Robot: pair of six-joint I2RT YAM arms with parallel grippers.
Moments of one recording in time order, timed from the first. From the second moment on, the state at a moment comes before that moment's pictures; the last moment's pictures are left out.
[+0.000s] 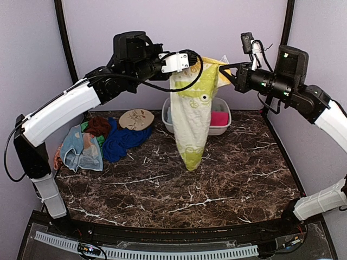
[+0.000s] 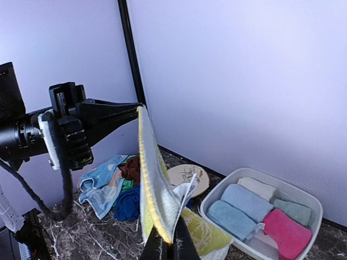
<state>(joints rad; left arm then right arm) -0.89 1.74 1.96 -0.25 -0.44 1.35 0.70 1.22 1.45 -0.27 -0.13 0.13</state>
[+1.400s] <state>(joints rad) -0.46 0.94 0.64 -0.45 -0.09 1.04 0.77 1.83 1.48 -0.45 -0.09 0.29</state>
